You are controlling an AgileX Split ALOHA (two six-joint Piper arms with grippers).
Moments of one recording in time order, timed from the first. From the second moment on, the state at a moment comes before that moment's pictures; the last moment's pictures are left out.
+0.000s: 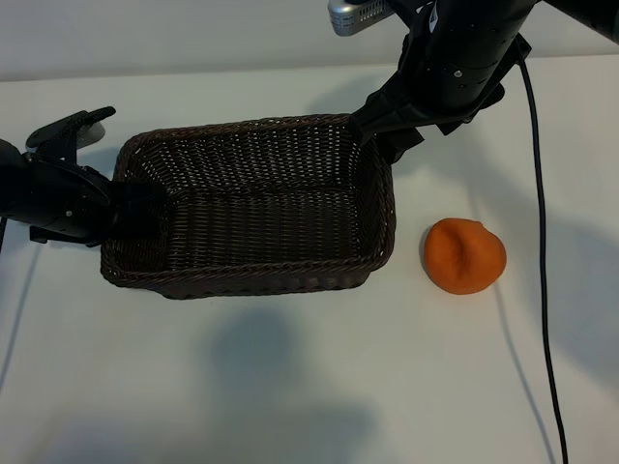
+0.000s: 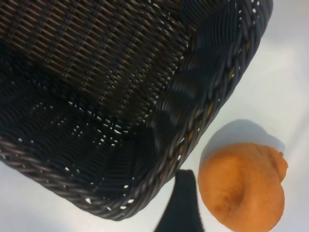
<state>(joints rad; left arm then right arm) 0.01 1.79 -0.87 -0.76 0.44 0.52 0.44 1.84 -1.67 0.02 1.18 0.04</state>
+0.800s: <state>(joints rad) 0.01 1.70 -0.87 -0.78 0.49 0.52 0.44 1.84 -1.67 0.02 1.20 0.04</state>
